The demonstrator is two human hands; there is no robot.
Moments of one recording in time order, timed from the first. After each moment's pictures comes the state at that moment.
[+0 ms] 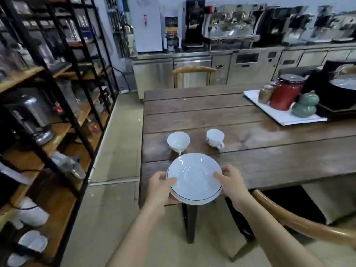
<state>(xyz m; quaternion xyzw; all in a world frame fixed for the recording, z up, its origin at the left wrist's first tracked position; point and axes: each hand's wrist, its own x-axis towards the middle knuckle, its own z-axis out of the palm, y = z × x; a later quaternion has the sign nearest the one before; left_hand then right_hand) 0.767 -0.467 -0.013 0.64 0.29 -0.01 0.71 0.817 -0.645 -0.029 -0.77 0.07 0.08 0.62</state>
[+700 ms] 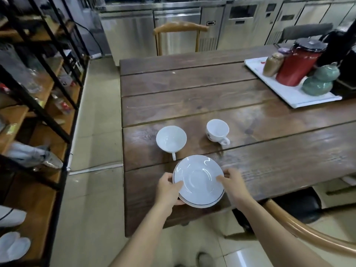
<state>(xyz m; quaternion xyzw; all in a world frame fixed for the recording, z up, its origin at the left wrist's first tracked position) 0.902 -0.459 -0.100 0.68 0.32 -0.15 0.65 0.934 -0.643 -0.127 -0.82 0.19 0.13 0.52</state>
